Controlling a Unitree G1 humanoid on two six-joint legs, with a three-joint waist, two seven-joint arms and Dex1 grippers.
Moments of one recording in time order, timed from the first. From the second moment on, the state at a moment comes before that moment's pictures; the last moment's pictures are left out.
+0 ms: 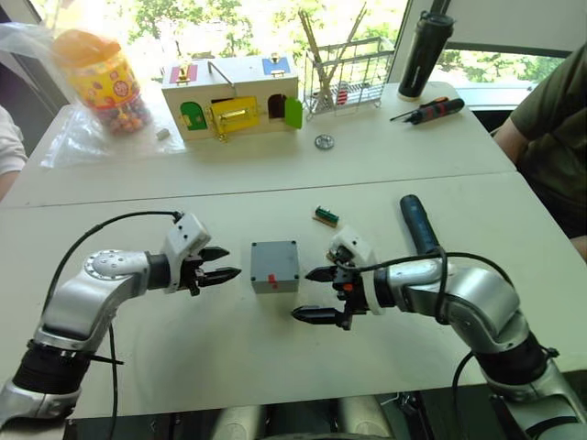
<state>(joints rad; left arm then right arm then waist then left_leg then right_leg) -0.25 0.74 -0.06 -0.19 -0.37 0.66 -0.88 -0.43 -0.53 0.29 -0.50 0.62 1.22 0.60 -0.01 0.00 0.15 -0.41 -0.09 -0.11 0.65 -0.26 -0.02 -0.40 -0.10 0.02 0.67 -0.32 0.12</state>
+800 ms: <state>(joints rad) -0.43 0.68 -0.10 0.12 -0.22 0.43 -0.92 -0.49 -0.51 0.27 -0.57 0.63 1.33 0.50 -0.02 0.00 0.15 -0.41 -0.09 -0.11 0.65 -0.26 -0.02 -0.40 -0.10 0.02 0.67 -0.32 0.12</state>
